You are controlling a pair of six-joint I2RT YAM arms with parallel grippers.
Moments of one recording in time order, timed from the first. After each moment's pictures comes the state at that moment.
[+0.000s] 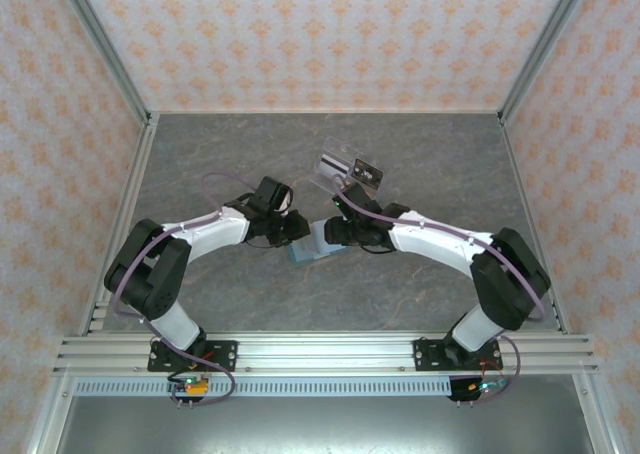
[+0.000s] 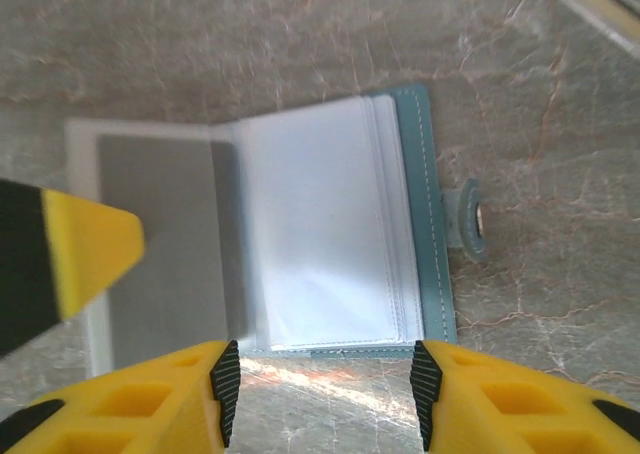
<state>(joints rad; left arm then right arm) -0.48 1.64 0.91 -0.27 0.36 -0.88 0.76 1.56 1.00 -0.44 0.01 0.63</state>
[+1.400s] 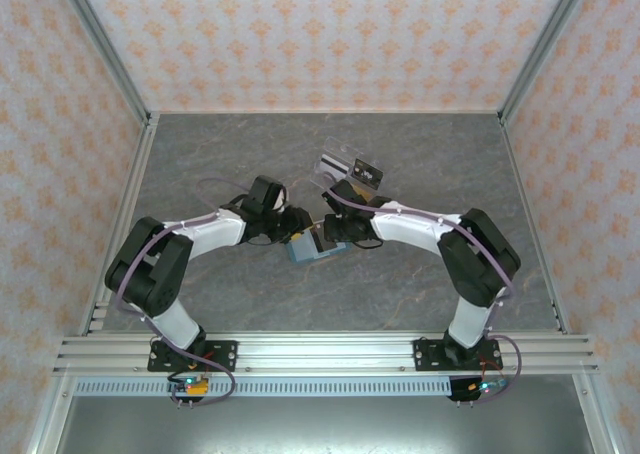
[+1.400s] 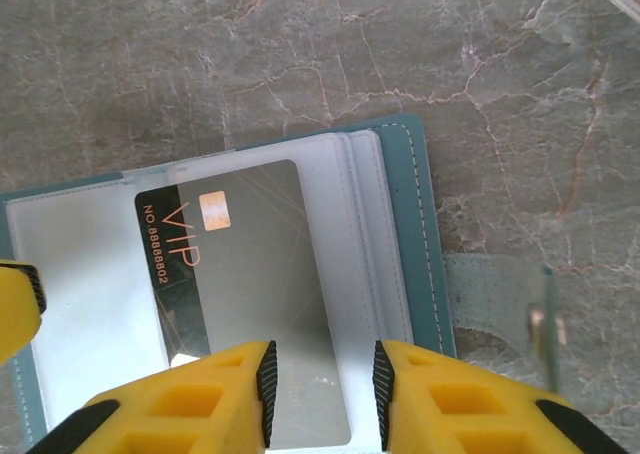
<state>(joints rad) -0.43 1.66 0.85 -0.11 0.43 -0.99 0.74 1.77 1.11 -0.44 0.02 0.63</state>
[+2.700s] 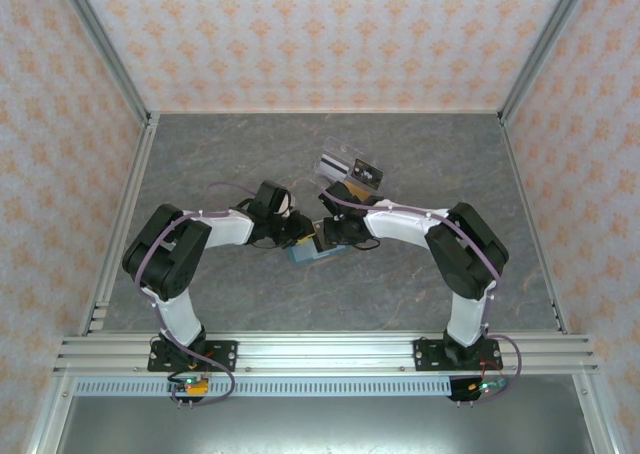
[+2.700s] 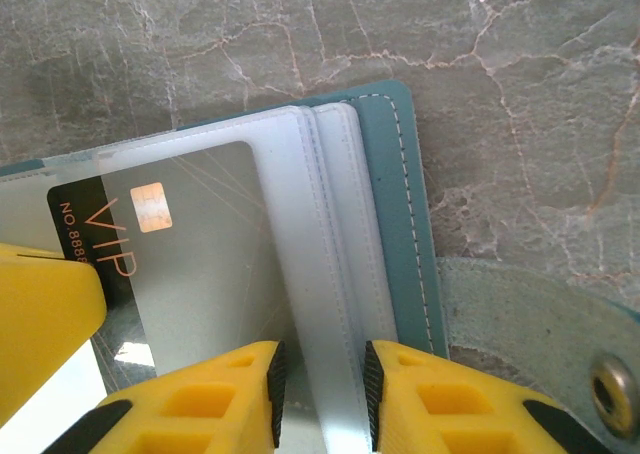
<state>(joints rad) -0.43 1.78 0.85 0.00 0.49 -0.96 0.74 1.84 1.14 -0.47 0.01 0.63</state>
